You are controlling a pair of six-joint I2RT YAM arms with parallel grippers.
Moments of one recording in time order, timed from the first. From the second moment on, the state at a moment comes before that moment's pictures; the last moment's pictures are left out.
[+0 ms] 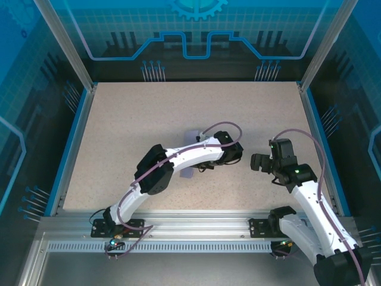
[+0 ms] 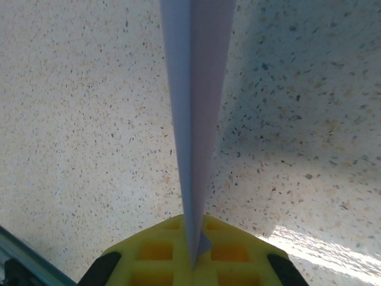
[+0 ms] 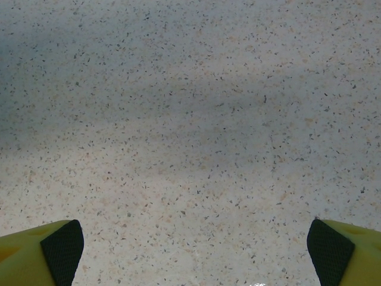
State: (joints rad) left arm -1.01 2.31 2.01 -1.64 -0.54 -1.19; right arm 0.20 0.79 0.66 -0.82 0.16 0.30
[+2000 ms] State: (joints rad) left arm -0.50 1.56 0.85 -0.26 0.48 -0.71; right arm 0.50 1.76 1.06 -0.32 -0.34 0.51
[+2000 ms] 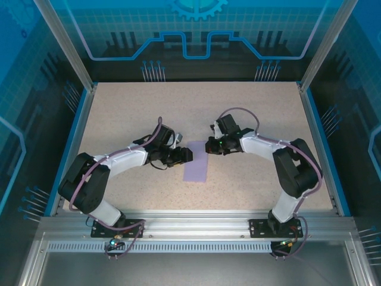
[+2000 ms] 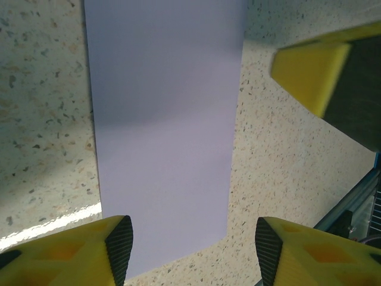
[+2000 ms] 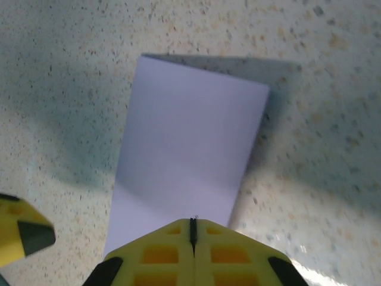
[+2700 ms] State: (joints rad) left arm -0.50 1.67 0.86 -0.29 0.49 -0.69; right arm 0.51 1.92 1.16 -0.39 -0.26 0.44
